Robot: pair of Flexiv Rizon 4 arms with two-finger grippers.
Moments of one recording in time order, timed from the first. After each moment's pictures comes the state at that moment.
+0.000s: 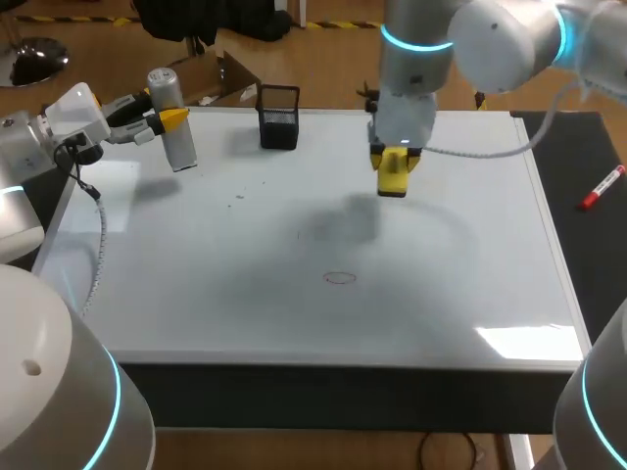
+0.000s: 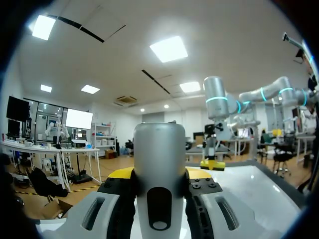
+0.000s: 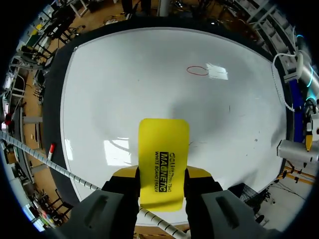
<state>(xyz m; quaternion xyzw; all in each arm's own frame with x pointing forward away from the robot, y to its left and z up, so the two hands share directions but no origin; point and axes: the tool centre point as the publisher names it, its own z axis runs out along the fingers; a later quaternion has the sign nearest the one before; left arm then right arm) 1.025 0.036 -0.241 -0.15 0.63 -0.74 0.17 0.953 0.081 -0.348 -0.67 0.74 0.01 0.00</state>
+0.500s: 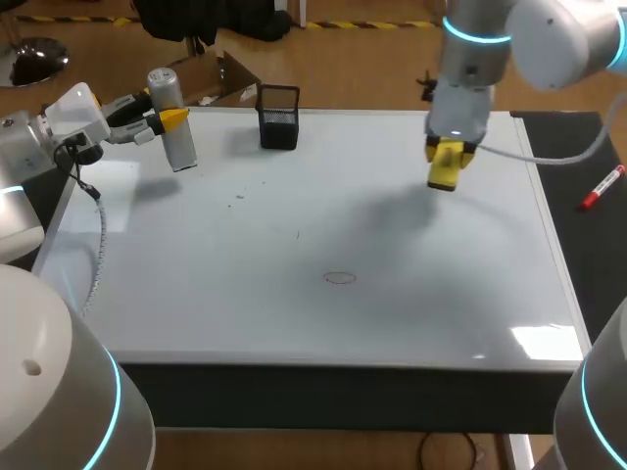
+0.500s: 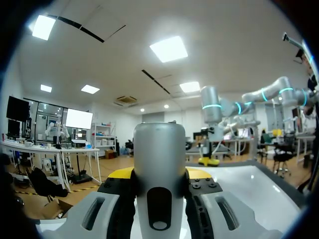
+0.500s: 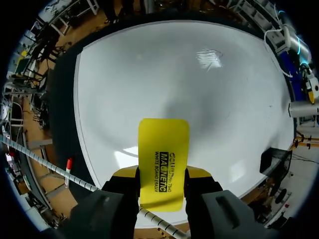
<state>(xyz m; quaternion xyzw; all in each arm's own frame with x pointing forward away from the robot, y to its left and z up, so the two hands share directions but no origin) 1.025 0.036 -0.241 -0.15 0.63 -0.74 0.17 0.973 -0.018 -0.356 -0.59 0.81 0.01 -0.01</state>
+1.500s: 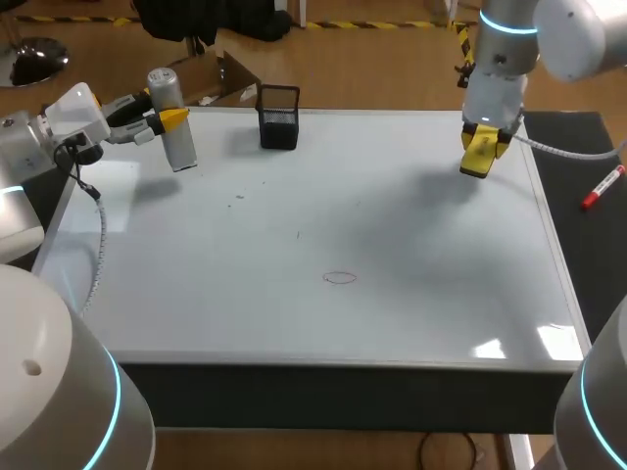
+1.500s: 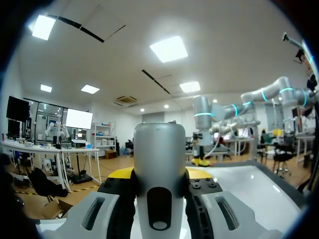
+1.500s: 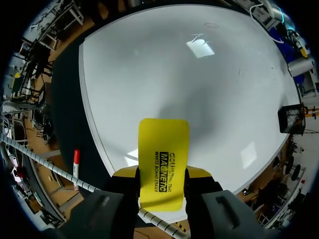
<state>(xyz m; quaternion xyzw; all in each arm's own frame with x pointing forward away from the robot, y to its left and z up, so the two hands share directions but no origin) 1.025 0.036 -0.241 -0.15 0.63 -0.74 0.17 1.022 -0.093 -0.377 -0.52 0.85 0.00 -0.02</state>
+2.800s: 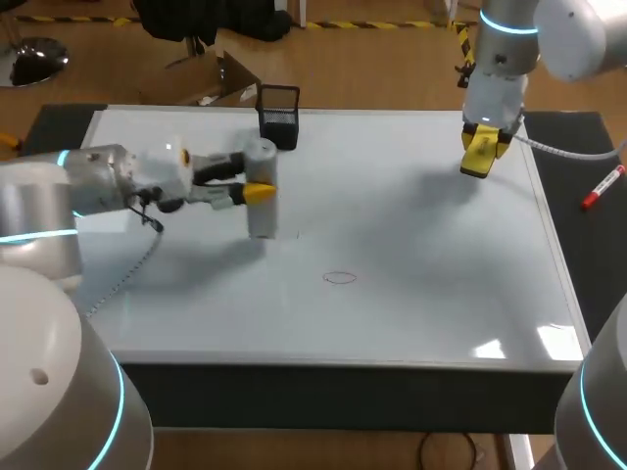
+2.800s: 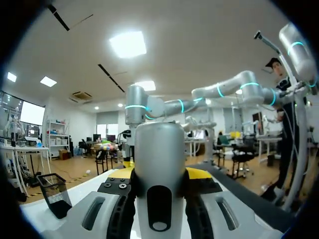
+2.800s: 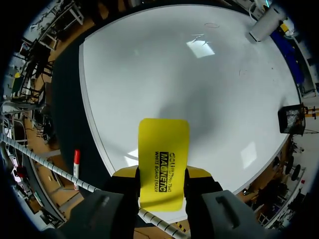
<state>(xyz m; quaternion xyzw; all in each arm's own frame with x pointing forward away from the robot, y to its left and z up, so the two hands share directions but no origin) 0.863 -0.129 -0.256 0.00 0.65 -0.76 0.02 1.022 -0.093 -0.377 -0.52 0.85 0.00 -0.02</state>
